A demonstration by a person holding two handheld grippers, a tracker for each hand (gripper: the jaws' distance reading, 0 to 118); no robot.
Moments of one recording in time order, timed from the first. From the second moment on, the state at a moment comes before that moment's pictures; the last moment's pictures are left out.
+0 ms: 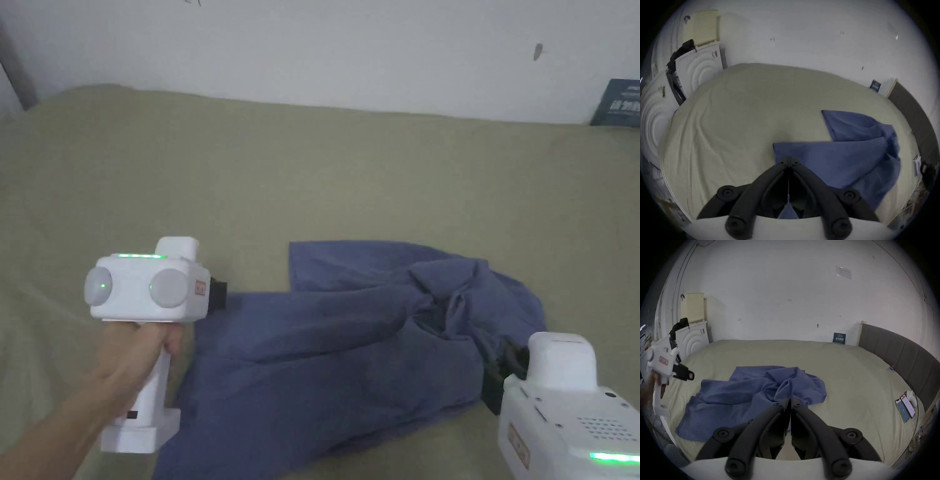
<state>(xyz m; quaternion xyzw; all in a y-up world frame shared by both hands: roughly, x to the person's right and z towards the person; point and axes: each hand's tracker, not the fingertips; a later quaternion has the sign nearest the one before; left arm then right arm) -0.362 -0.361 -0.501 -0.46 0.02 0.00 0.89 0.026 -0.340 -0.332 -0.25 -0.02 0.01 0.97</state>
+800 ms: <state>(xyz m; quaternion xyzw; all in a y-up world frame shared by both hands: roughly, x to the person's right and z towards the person) -0.344 -0.389 -0.510 -0.49 -0.03 0.00 0.87 0.144 -0.359 -0.513 -0.43 -0.02 -0.02 0.90</state>
